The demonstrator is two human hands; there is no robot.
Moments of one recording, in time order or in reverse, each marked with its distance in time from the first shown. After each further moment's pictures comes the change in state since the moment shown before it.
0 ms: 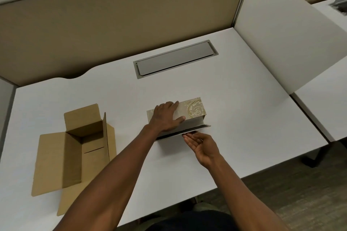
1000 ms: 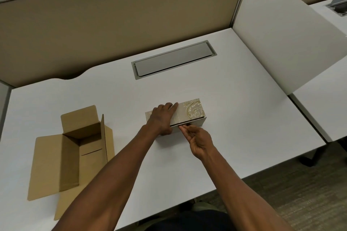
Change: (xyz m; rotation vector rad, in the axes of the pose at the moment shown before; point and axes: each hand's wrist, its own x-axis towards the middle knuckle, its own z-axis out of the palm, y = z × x) left_hand -0.003 -0.003 -0.006 0.230 -0.078 0.093; right_hand 0.008 -0.009 0.041 0.108 0.022 -0.051
